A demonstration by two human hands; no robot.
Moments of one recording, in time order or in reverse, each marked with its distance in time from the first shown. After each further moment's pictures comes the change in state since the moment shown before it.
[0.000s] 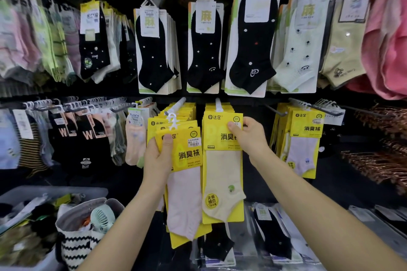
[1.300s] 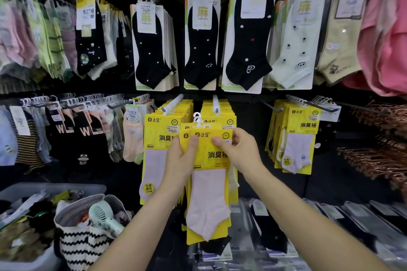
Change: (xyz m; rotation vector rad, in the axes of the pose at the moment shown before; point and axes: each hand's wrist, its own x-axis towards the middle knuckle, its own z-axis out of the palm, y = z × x) left_hand -0.022 -0.001 0.039 -0.033 -0.111 -0.005; right_hand -0.040 0.016 0.005 -0.038 -0.102 -0.116
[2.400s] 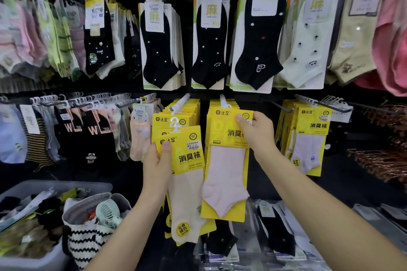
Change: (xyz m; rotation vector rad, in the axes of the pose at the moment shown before) left_hand -0.011 0.016 -0.048 0.056 0.125 0.060; right_hand 0.041 -0.012 -0.008 -0.028 0.228 0.034
